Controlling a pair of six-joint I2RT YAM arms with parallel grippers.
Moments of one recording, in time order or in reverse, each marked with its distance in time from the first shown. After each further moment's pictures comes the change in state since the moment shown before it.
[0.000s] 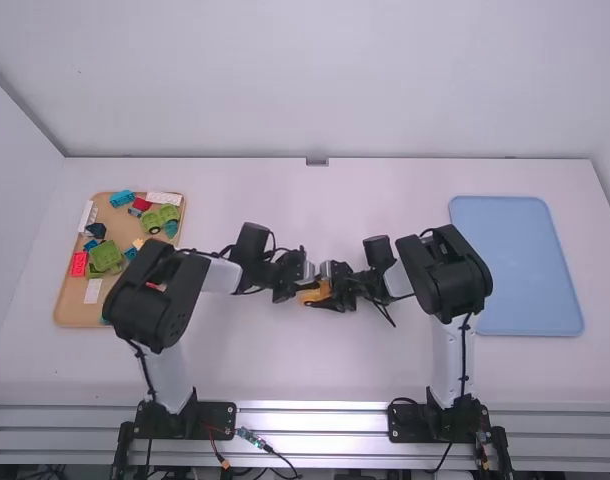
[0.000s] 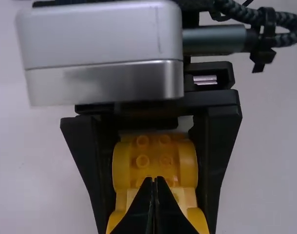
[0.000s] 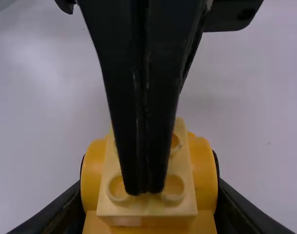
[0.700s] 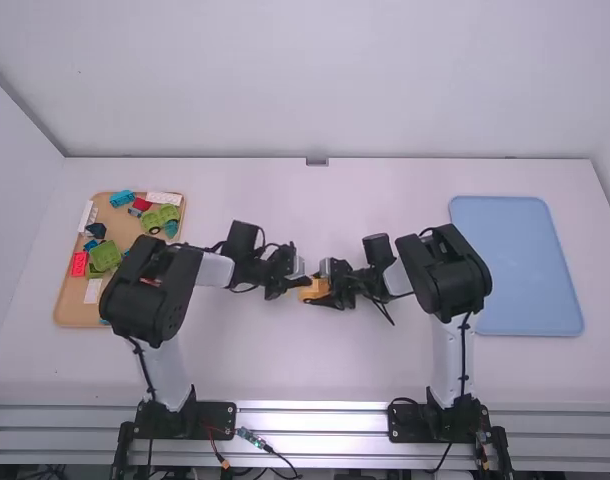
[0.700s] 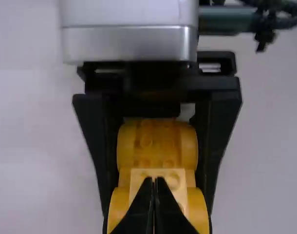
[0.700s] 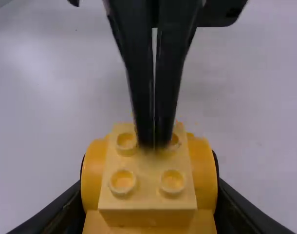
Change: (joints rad) left arm 0.108 0.021 0.000 -0.064 0.067 0.062; right arm -0.007 0.005 0.017 0.000 0.006 0.015
